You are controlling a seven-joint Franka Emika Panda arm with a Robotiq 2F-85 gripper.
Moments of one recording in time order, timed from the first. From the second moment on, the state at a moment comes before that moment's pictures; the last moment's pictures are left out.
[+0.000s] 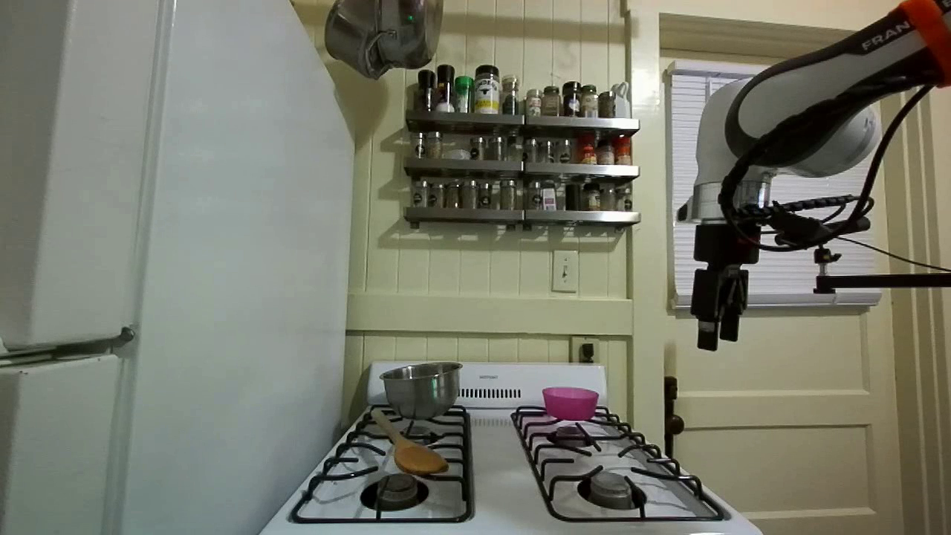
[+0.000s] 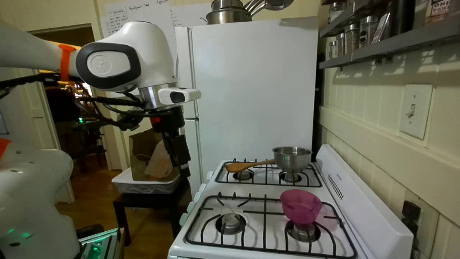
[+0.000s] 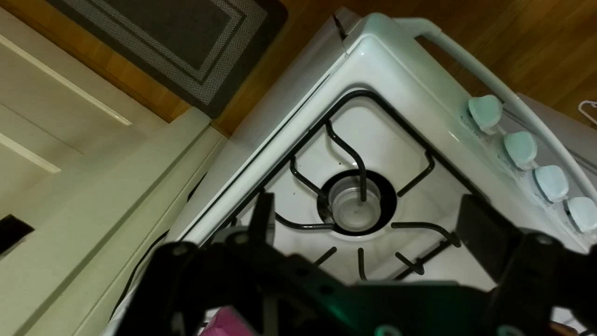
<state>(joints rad) -0.03 -0.91 -0.07 -2.76 -0.12 1.98 -0.19</state>
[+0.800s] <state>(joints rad) -0.23 -0.82 -0.08 -2.60 -0.23 2.35 0.00</state>
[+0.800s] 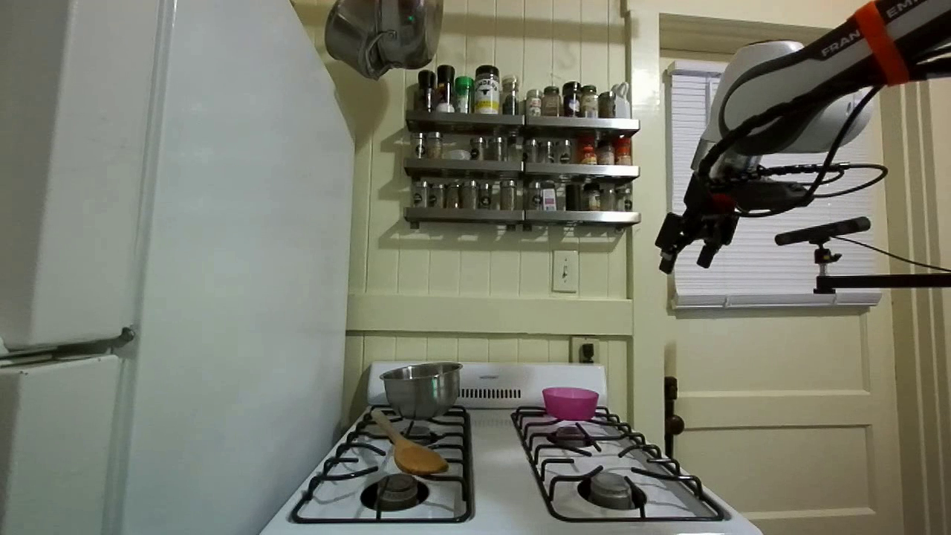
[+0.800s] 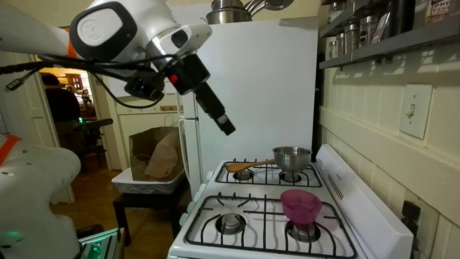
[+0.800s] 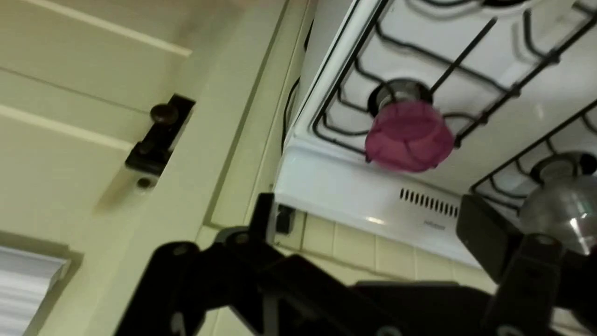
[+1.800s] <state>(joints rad) -0.35 -0.68 -0.07 -2.52 -0.28 2.76 0.04</state>
